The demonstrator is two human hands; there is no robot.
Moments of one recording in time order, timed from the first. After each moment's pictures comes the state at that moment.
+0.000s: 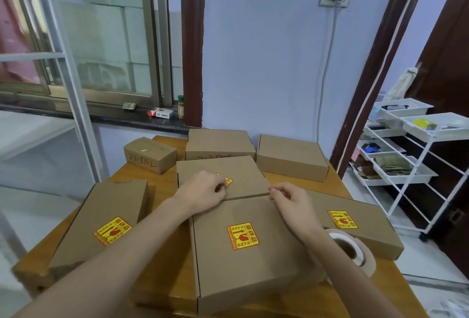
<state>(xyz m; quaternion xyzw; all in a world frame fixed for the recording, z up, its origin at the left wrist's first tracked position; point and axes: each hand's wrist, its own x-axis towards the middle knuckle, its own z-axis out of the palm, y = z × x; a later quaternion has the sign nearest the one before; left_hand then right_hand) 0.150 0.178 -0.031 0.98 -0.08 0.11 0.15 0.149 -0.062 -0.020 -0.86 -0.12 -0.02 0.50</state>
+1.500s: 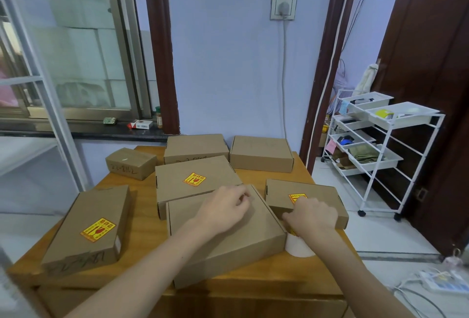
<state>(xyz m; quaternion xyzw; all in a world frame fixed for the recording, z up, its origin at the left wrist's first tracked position) 0.089 0.047 -0.013 0.96 -0.10 0.12 0.24 0.100 -0.149 -0.004 -1.00 0.04 -0.06 0.04</state>
